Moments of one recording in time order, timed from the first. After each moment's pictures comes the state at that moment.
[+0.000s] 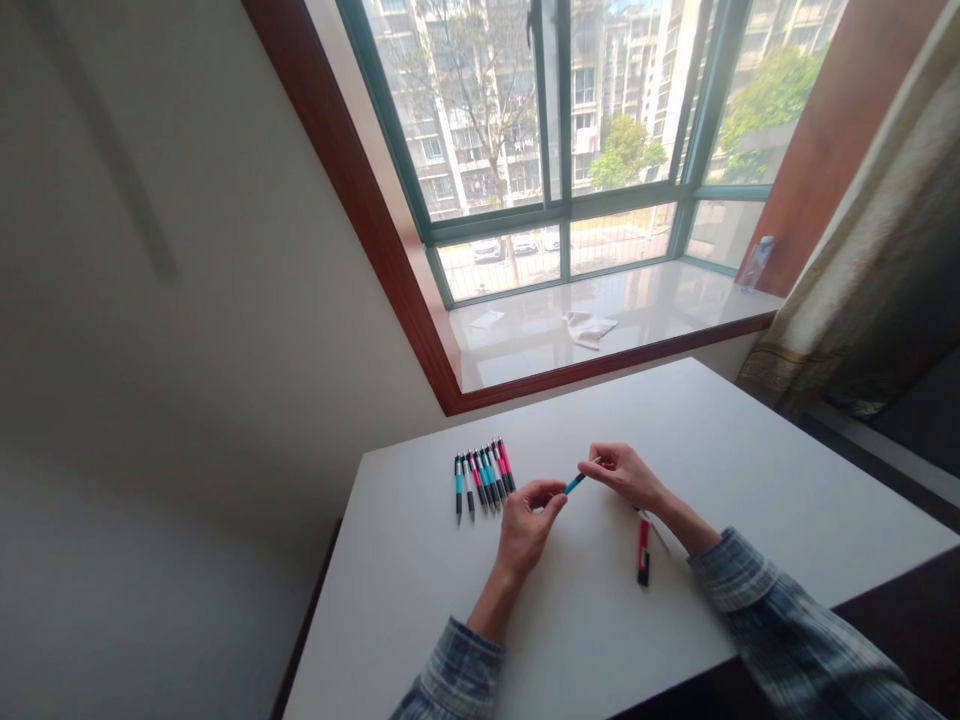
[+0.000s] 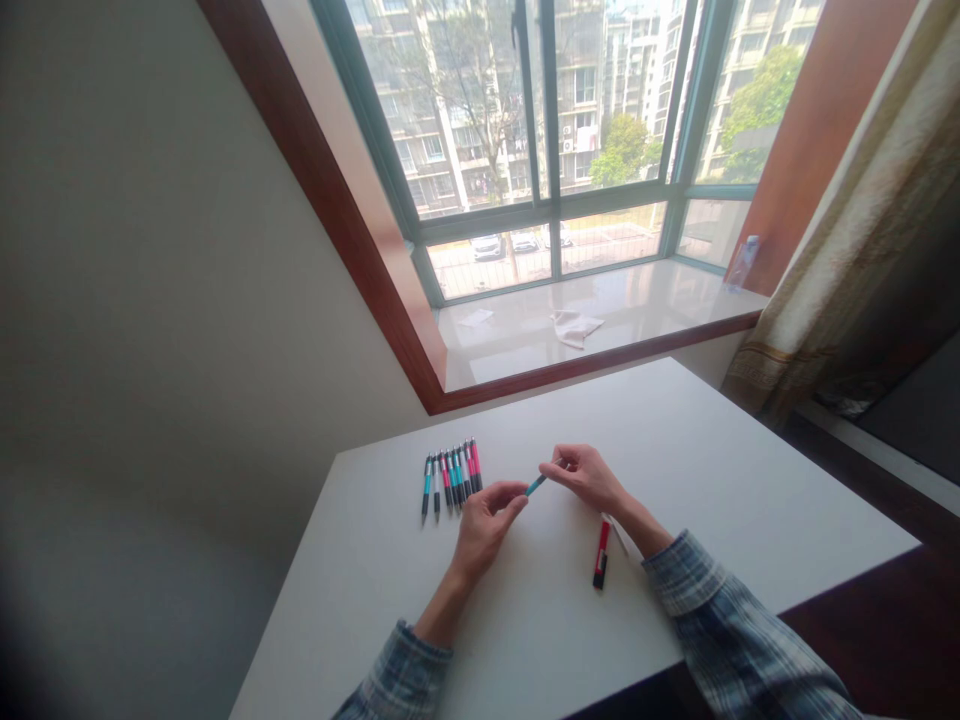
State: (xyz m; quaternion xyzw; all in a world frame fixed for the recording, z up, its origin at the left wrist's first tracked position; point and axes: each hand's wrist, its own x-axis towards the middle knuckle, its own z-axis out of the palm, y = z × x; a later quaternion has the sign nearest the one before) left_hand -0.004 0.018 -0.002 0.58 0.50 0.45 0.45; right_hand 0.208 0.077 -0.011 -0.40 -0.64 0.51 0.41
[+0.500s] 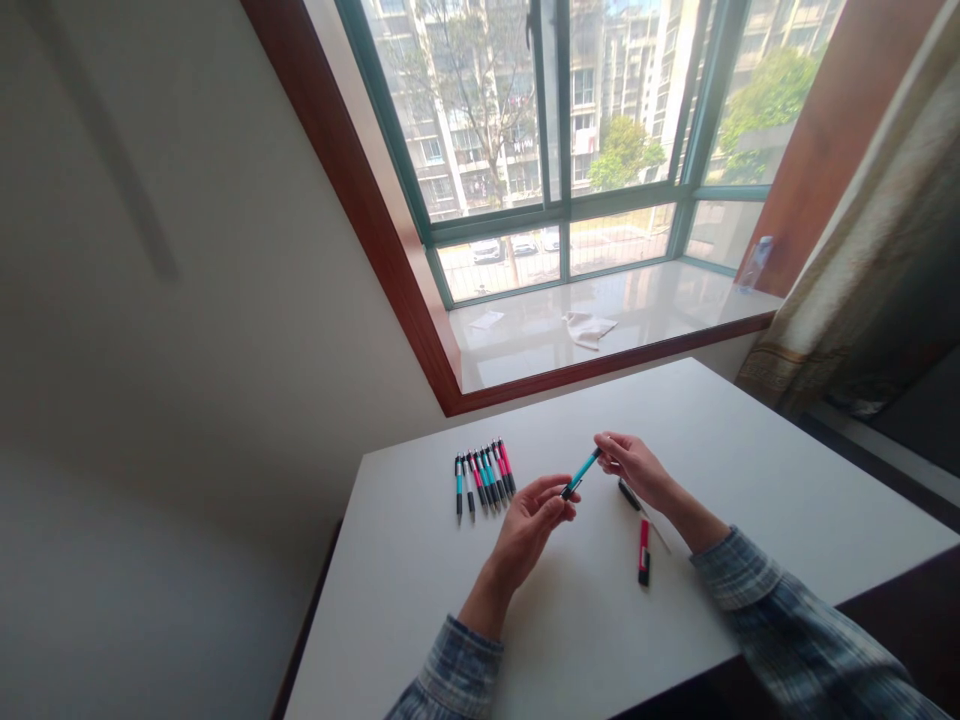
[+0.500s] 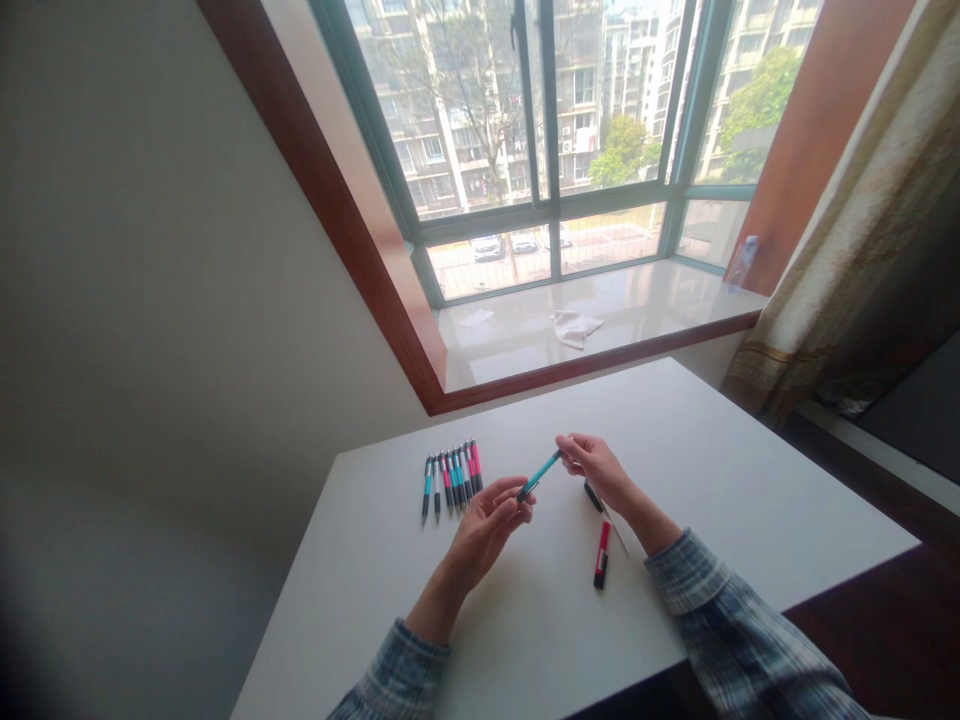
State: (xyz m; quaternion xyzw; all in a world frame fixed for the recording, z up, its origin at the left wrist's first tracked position) left_hand -0.008 0.010 0.007 0.42 0.31 0.48 0.70; right_hand 0.211 0.082 -0.009 -0.38 -0.50 0.61 0.48
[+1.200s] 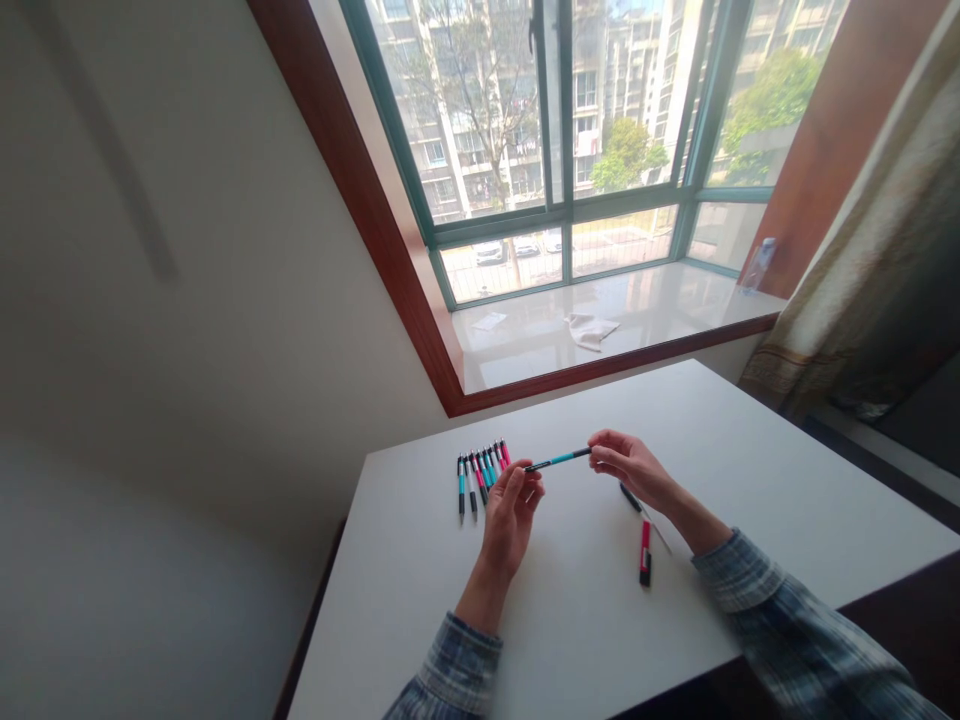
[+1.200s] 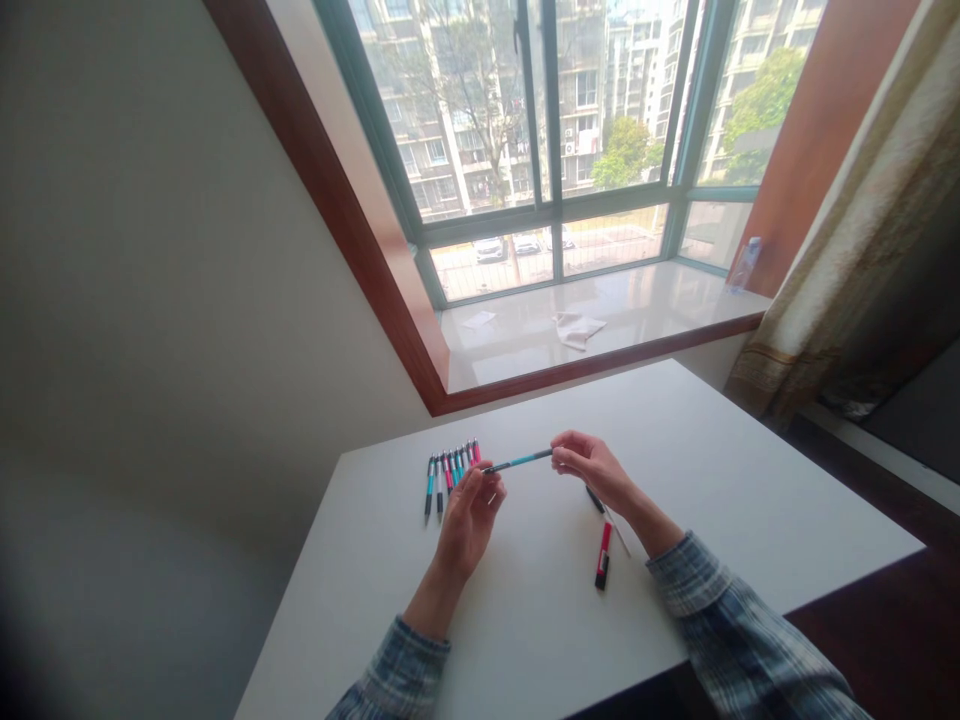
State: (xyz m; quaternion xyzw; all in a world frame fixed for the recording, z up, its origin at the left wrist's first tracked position) left_hand -0.018 0.024 0.005 0.28 0.34 0.63 0.64; right_hand 0.211 0.076 0.000 -0.35 -0.48 0.64 0.48
